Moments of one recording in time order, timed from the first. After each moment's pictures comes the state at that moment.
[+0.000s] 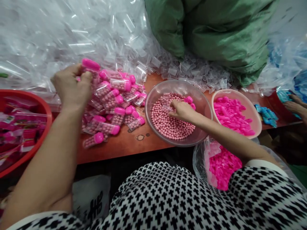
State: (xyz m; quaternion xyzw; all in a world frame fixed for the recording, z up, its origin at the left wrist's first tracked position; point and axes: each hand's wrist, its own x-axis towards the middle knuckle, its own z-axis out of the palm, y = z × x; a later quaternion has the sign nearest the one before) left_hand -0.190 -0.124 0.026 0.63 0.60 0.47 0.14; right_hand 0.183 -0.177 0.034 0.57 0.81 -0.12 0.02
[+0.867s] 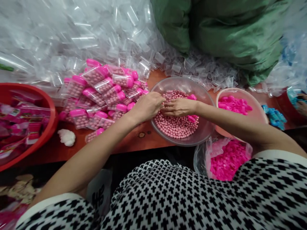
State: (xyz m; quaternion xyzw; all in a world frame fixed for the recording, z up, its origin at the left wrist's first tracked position) left_hand -0.035 -0.163 0.016 0.89 0.37 0.23 0.14; right_hand 0.188 -0.138 0.033 0.09 0.99 -0.04 0.13
